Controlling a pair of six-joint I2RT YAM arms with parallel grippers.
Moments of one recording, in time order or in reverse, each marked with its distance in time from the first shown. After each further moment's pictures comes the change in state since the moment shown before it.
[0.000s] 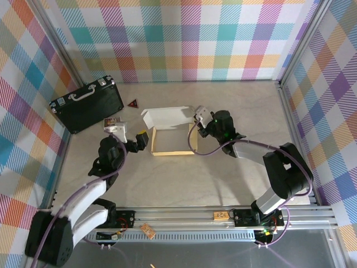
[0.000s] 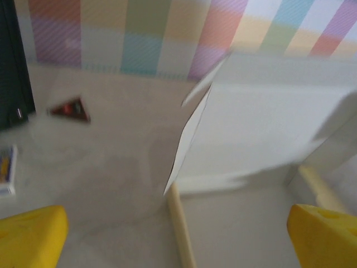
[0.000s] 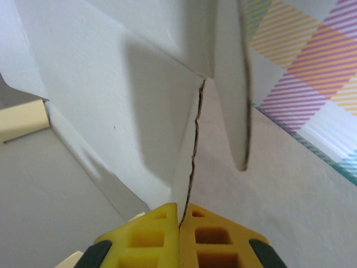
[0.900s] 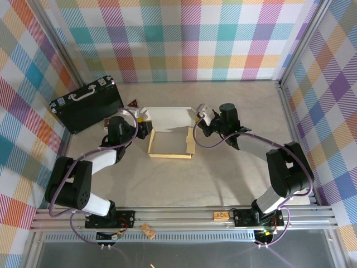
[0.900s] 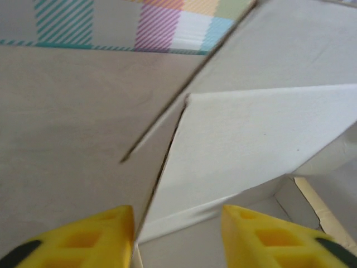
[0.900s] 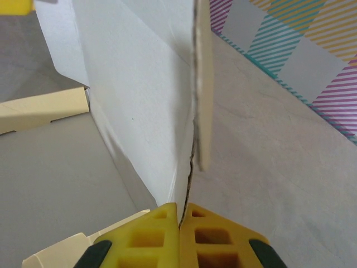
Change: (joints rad) left arm 0.078 0.478 0.271 0.156 0.333 0.058; right arm -0.100 0.007 0.078 -0.195 -0.250 -0.038
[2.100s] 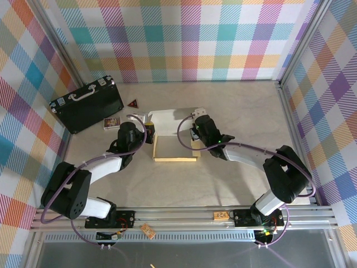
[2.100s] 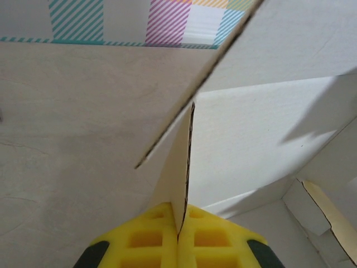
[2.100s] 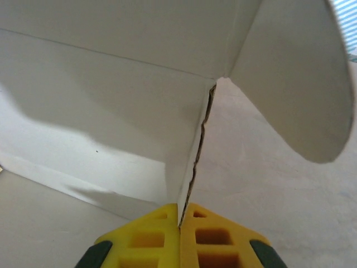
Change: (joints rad) left arm -0.200 -0.096 -0.071 -0.035 -0.303 -0.029; right arm 0.325 -0.023 0.010 -0.126 0.795 0.569
